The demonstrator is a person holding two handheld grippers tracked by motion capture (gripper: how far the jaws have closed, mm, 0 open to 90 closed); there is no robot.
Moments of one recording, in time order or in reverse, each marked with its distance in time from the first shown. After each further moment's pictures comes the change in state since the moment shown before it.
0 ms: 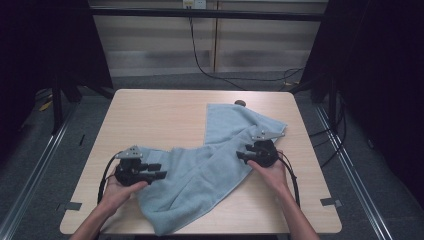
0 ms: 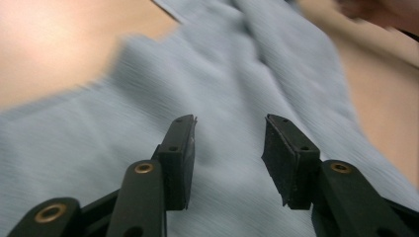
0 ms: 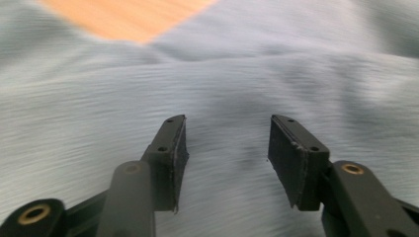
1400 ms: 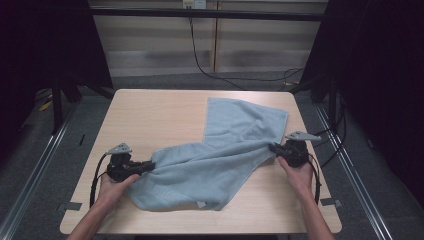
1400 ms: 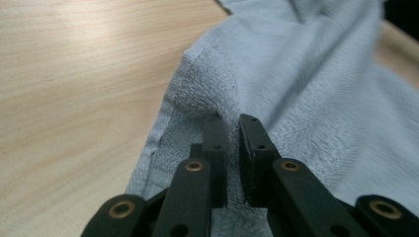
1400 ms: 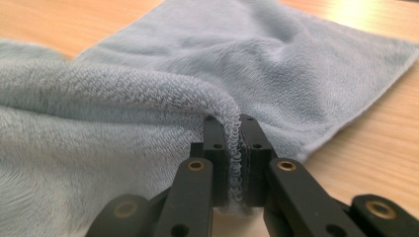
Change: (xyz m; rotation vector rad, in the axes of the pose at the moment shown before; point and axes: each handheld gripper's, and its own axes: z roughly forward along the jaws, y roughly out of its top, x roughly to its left) left arm 0.018 -0.020 -0.012 -0.045 0.033 -0.141; right arm -0.055 -0.021 -0.058 -0.086 -0.192 0.119
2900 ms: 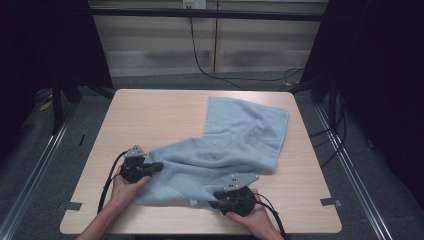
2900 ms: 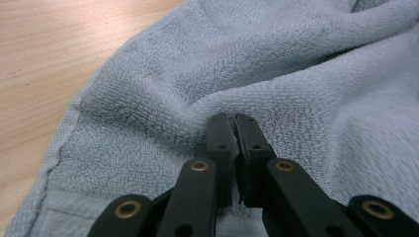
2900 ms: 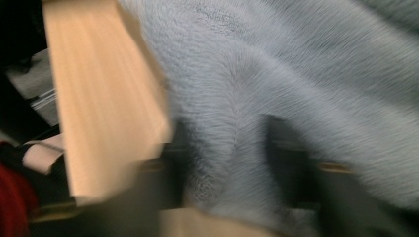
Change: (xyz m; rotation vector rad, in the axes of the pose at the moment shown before) left arm -0.004 -0.005 0.038 0.058 0.115 0.085; right arm 0.180 -0.056 0.007 0.152 0.521 -0.271
